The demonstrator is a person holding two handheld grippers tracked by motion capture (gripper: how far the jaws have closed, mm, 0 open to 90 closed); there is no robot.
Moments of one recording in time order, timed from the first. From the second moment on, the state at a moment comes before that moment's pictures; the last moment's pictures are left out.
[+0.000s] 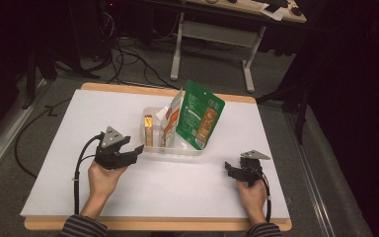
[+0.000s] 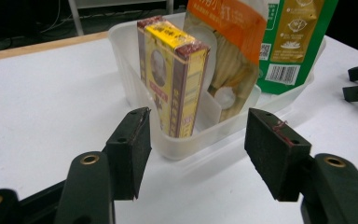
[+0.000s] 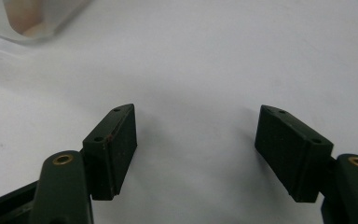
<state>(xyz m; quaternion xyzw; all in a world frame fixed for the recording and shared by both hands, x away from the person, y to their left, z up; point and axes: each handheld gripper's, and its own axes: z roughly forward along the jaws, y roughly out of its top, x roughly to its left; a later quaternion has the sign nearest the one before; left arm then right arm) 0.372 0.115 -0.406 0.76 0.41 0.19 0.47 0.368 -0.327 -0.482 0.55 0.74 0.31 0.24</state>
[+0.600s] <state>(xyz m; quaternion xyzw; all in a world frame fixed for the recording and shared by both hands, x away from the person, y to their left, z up) 0.365 0.130 -0.423 0.76 0.42 0.19 0.45 0.368 -0.327 -0.482 0.55 0.74 0.31 0.24</state>
